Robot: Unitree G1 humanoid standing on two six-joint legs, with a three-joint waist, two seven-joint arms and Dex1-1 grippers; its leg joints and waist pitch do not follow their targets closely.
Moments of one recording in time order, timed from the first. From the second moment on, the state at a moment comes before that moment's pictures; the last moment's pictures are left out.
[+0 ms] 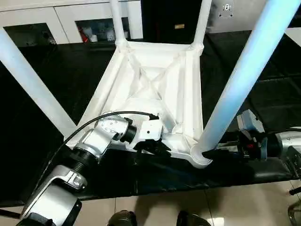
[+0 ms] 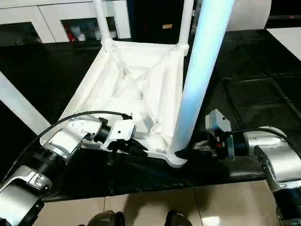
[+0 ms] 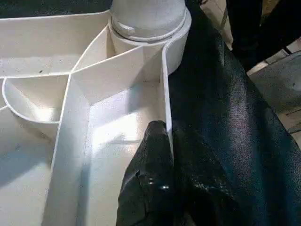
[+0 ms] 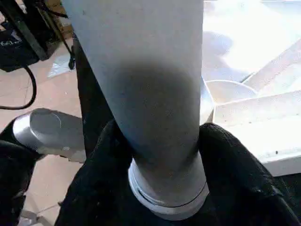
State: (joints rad) left arm -0.68 0.29 -0.42 0.57 0.03 -0.10 -1.37; right arm -0.27 -0.73 0.04 0.06 0.37 0.36 1.39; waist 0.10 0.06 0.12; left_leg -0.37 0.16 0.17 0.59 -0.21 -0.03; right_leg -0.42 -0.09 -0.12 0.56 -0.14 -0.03
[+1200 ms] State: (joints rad) left arm -0.67 0.10 -0.34 0.50 0.12 0.21 -0.92; right arm -0.23 -0.44 -0.14 -0.08 0.29 0.55 0.72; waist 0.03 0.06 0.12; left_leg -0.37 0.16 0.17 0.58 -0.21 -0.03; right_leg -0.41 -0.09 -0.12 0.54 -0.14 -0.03
